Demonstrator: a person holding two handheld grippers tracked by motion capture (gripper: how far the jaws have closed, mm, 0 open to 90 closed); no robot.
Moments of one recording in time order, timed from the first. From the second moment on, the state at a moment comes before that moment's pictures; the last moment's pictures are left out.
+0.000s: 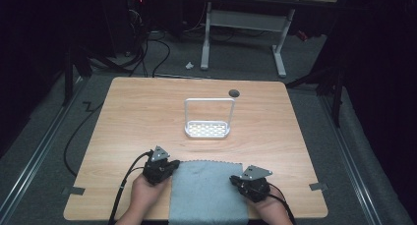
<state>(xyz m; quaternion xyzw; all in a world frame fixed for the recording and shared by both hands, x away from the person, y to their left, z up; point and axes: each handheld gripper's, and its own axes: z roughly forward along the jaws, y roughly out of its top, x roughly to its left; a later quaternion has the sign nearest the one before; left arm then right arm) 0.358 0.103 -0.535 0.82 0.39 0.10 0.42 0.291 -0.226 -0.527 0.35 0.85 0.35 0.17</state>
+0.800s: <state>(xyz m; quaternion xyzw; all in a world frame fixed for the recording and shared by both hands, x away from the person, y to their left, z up) 0.361 0.107 -0.536 0.81 0.40 0.08 0.42 0.322 -0.284 -0.518 0.51 0.75 0.38 0.22</state>
